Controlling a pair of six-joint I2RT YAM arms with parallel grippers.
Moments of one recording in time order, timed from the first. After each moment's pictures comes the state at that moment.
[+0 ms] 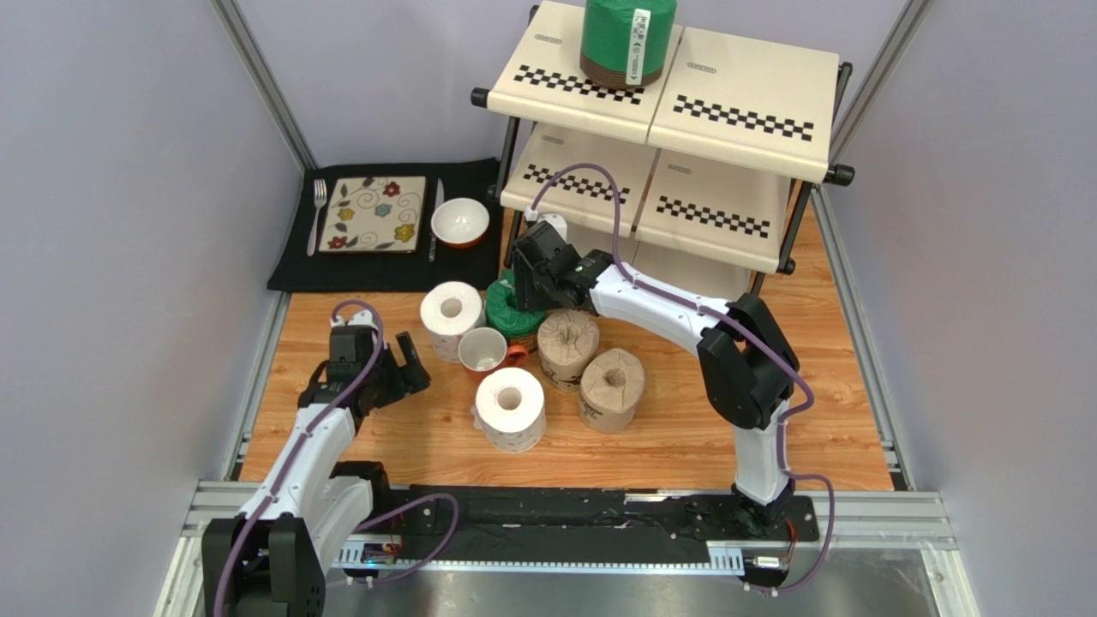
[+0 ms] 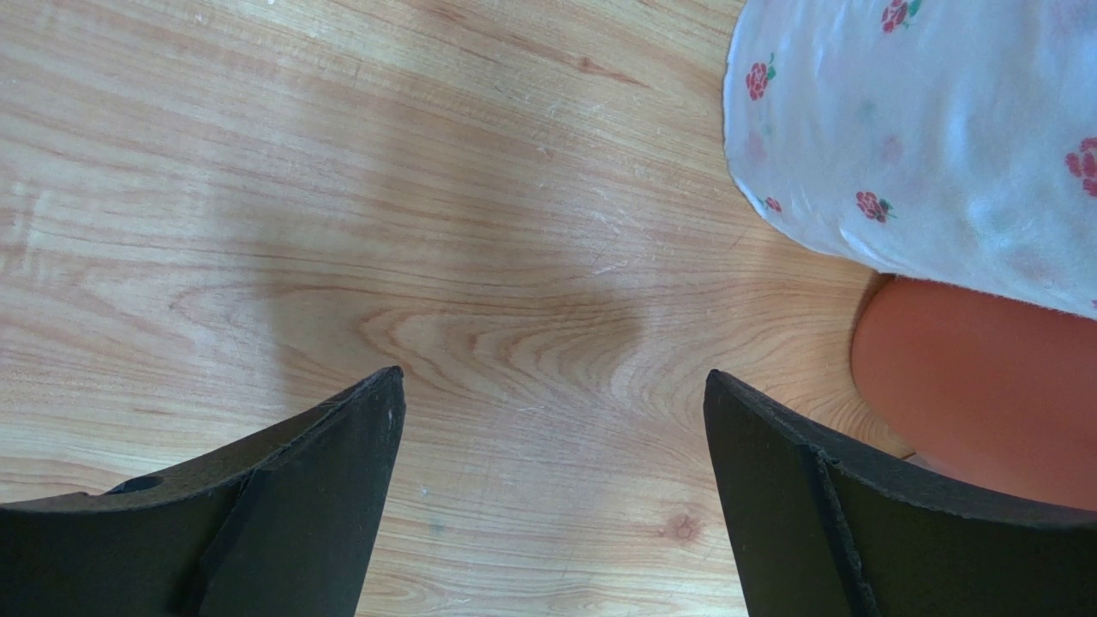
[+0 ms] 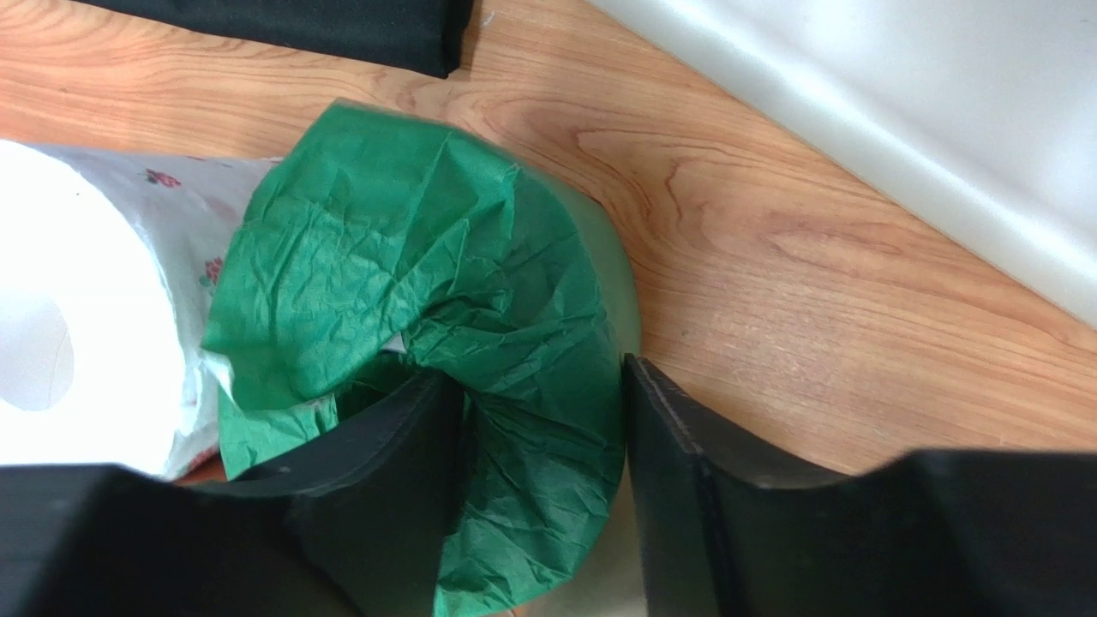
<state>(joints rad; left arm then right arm) 0.01 0.87 0.37 -0.40 0.07 -0.39 0.81 1.96 1.56 -0.45 0.20 0.57</state>
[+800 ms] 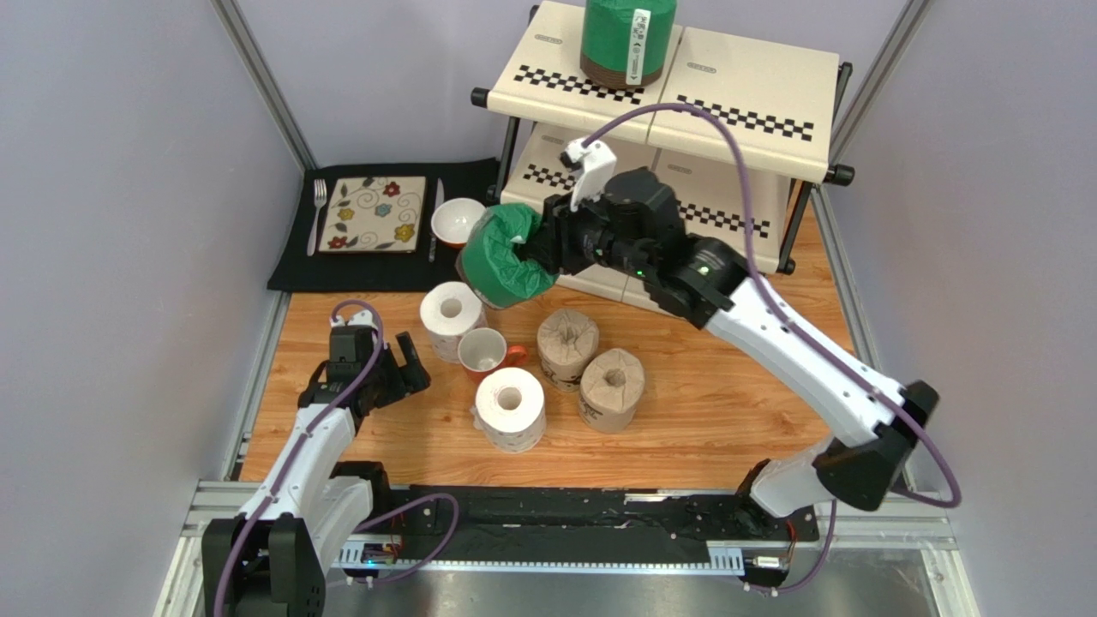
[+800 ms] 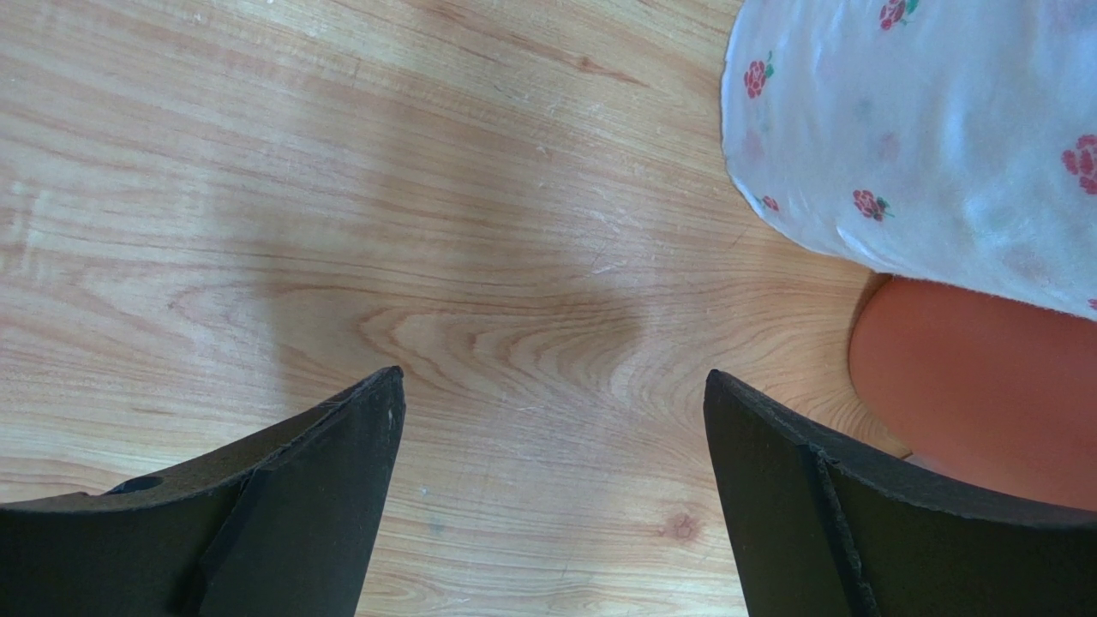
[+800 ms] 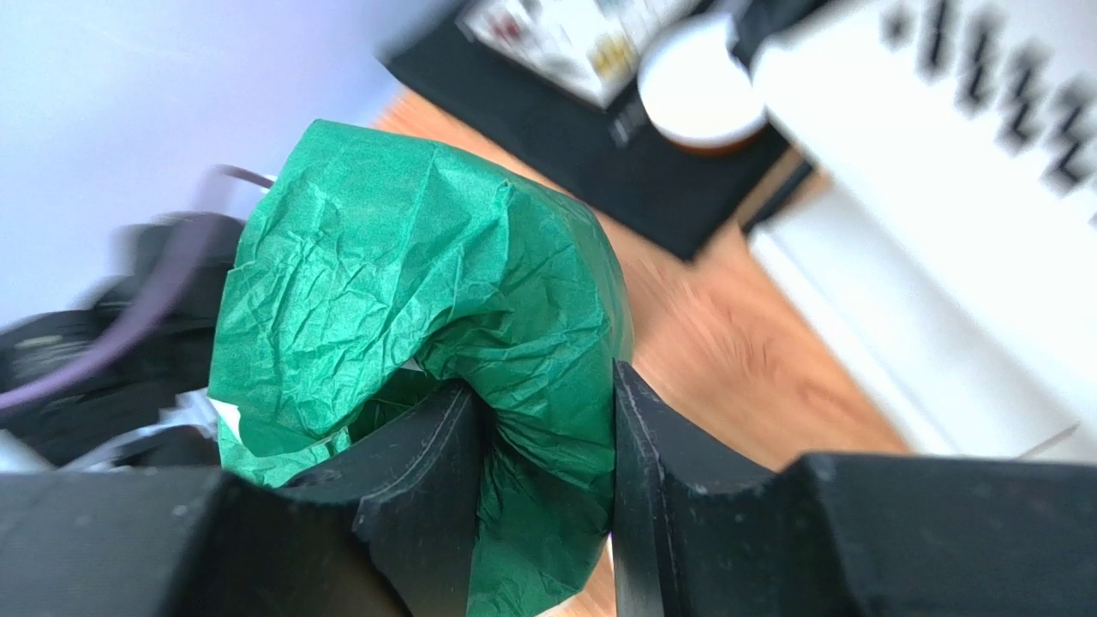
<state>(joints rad) 0.01 0.87 0.37 -0.40 0.07 -0.39 0.83 1.50 1.60 -0.46 -0.02 0.32</state>
